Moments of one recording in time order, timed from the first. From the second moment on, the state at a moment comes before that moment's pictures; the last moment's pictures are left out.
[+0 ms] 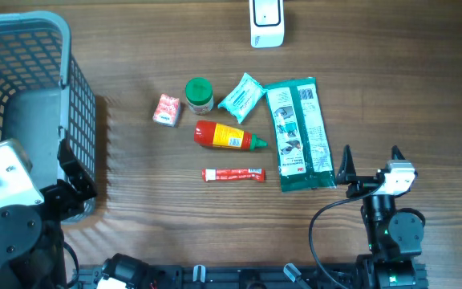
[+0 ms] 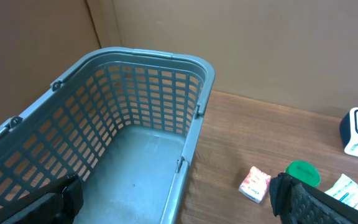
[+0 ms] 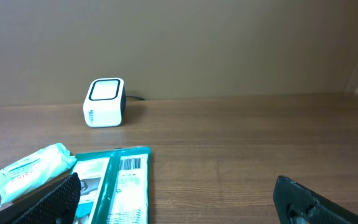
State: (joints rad) left arm -0.35 0.68 1.42 -1.17 -0.69 -0.27; right arm 0.05 0.06 0.01 0.01 0.06 0.04
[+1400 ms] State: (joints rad) left arm -0.35 0.68 1.42 -1.27 -0.31 -0.27; right arm 0.05 0.08 0.01 0.01 -0.28 0.82
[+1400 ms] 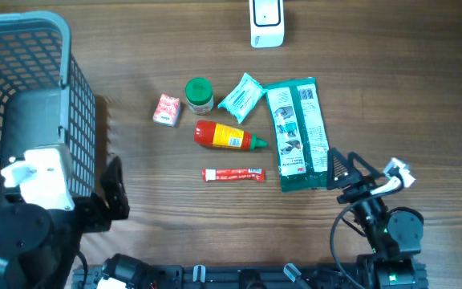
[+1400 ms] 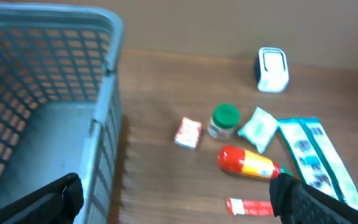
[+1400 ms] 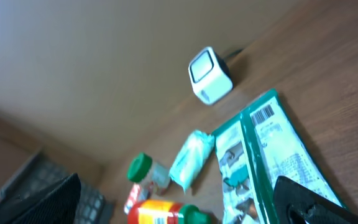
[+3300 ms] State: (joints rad) left arm -0.35 0.69 1.42 -1.30 -0.23 -0.27; right arm -0.07 1.73 0.75 -0.13 -0.58 -0.17
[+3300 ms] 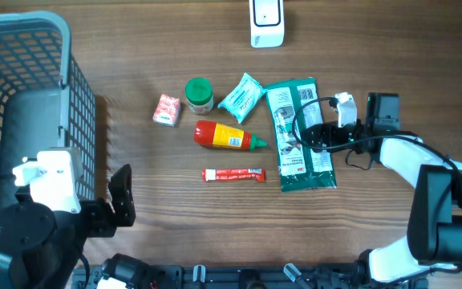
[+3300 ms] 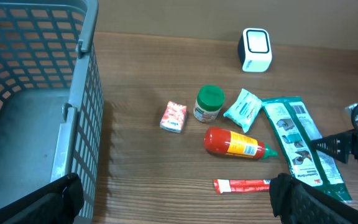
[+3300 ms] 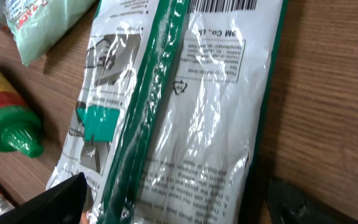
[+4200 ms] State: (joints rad) left arm -0.35 0.69 1.42 -1.30 -0.23 -0.27; right arm 0.11 1.80 0.83 -0.10 -0.17 0.01
